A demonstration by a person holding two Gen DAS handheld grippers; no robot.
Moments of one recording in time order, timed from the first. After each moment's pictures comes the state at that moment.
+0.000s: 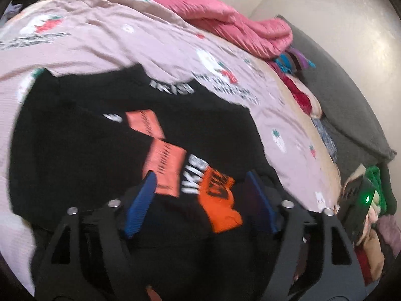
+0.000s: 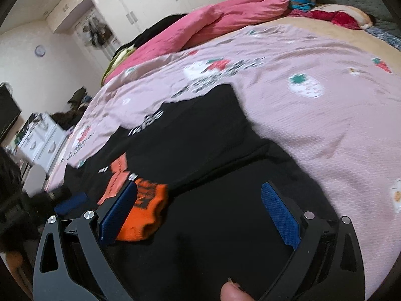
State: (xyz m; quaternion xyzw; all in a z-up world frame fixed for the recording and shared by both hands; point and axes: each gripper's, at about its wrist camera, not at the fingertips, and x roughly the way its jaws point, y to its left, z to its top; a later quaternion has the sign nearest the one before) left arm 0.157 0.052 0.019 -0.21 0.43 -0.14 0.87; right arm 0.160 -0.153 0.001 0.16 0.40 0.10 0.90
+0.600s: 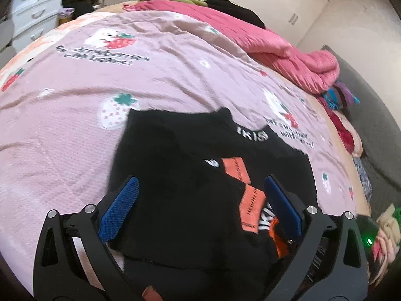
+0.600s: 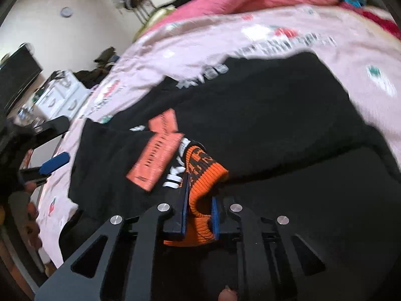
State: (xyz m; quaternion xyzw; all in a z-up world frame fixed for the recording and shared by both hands) left arm 0.158 0.135 0.033 -0.22 0.40 0.02 0.89; right arm 0.174 -0.072 -0.007 0.11 0.42 0.20 0.88
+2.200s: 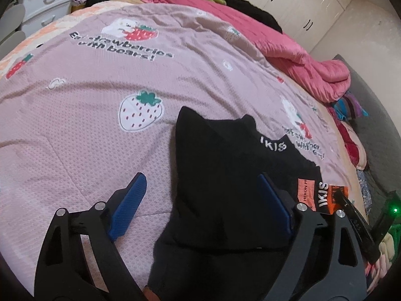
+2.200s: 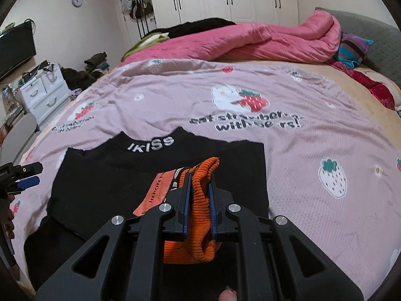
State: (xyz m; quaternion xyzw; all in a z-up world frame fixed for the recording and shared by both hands) left arm 0.170 0.167 0.014 -0.25 0.42 0.04 0.87; right arm 0.240 -0.137 0.029 0.00 0.37 0.13 0.92
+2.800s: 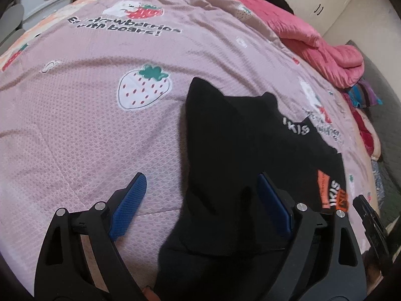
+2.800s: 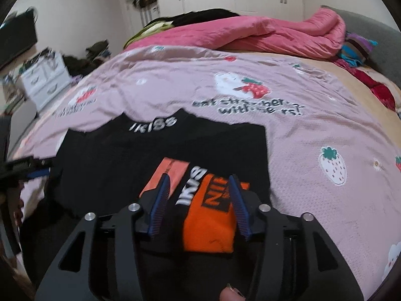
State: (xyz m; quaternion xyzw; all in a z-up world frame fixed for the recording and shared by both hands) left arm 0.184 0.162 -0.018 -0.22 0.46 0.06 0.86; right arm 0.223 -0.126 0.016 -0.03 0.39 0.15 0.91
